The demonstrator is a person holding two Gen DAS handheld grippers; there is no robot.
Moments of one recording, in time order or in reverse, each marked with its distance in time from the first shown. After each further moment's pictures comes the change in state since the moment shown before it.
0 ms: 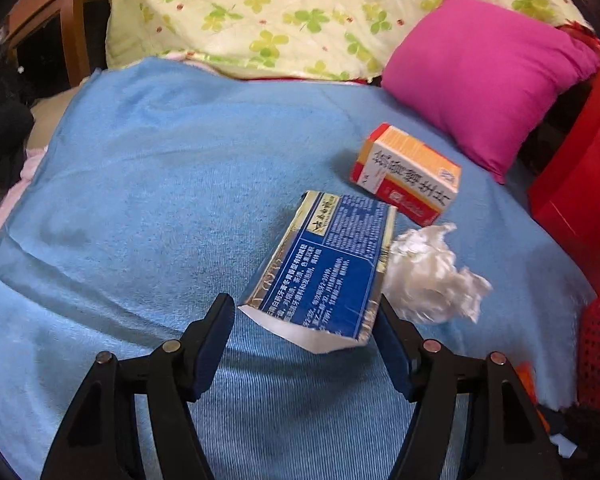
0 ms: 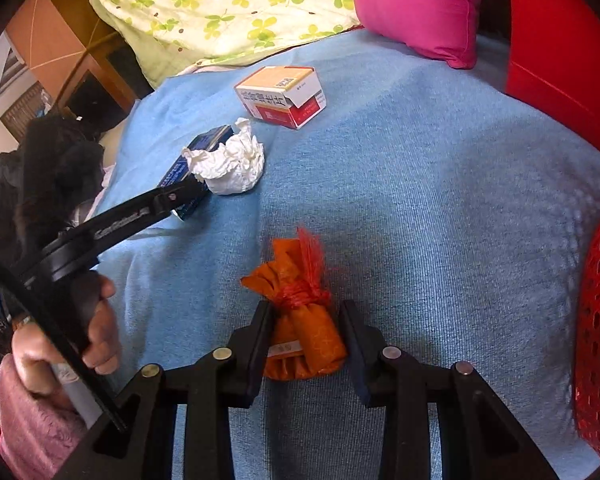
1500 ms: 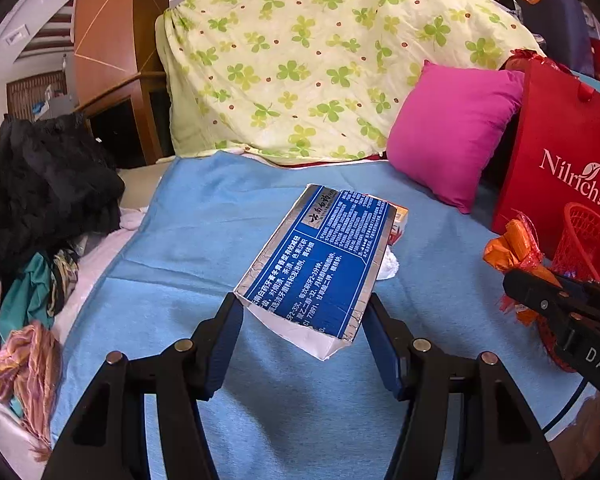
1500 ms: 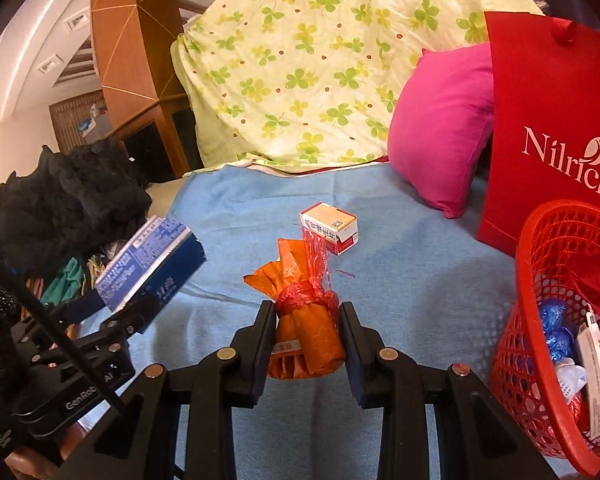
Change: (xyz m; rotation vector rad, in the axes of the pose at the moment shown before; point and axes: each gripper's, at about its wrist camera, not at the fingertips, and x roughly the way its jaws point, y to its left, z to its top) left arm -0.187 -0.040 -0.083 0.067 -0.303 0.210; right arm -0.129 0.055 -0.025 -0.200 -0.394 -0.021
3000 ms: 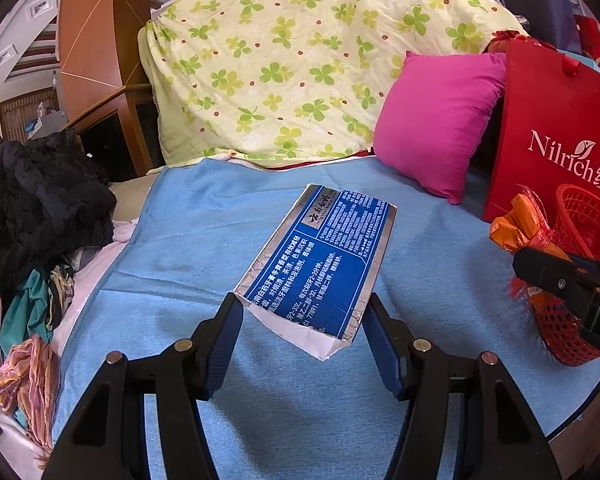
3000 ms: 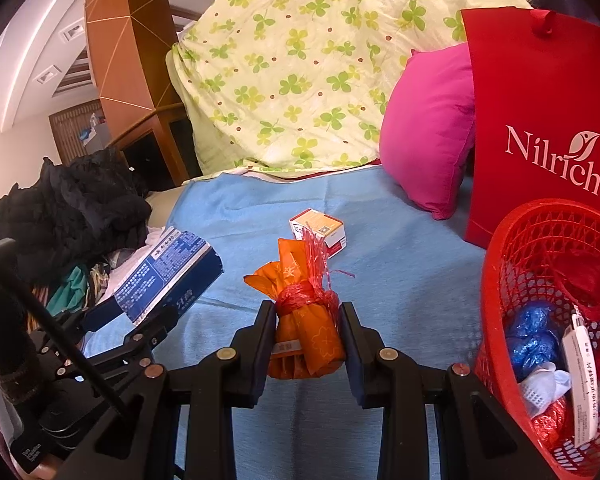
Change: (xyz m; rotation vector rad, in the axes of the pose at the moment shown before) left arm 0.004 -0.020 -0.003 0.066 -0.007 -0.009; right arm -0.019 -0.022 0.003 0.029 -0.013 0.014
